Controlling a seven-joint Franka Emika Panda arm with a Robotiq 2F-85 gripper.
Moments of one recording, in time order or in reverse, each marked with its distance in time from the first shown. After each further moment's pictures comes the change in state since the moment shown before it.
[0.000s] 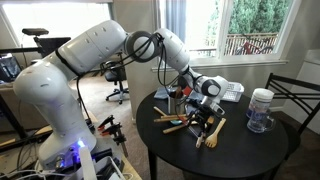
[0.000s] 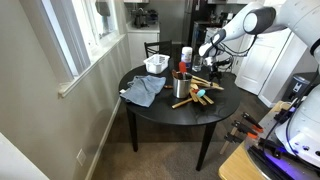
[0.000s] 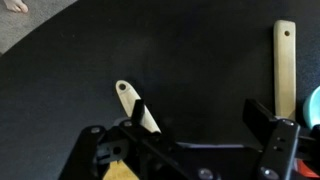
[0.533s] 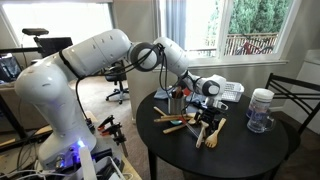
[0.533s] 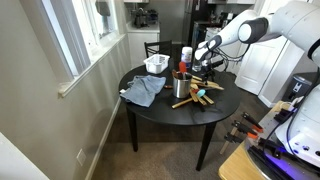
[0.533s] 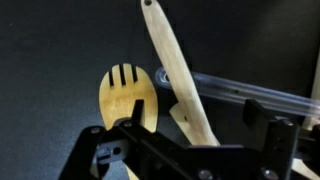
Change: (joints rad) arm 0.027 0.118 0.000 0.170 -0.086 0.143 -0.039
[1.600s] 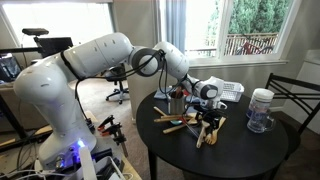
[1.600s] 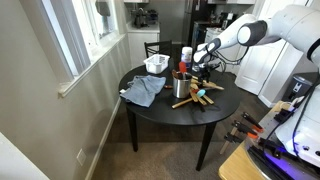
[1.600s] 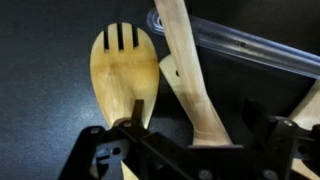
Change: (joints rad) arm -0.024 0.043 0.061 0.027 -0.002 0.147 -0.062
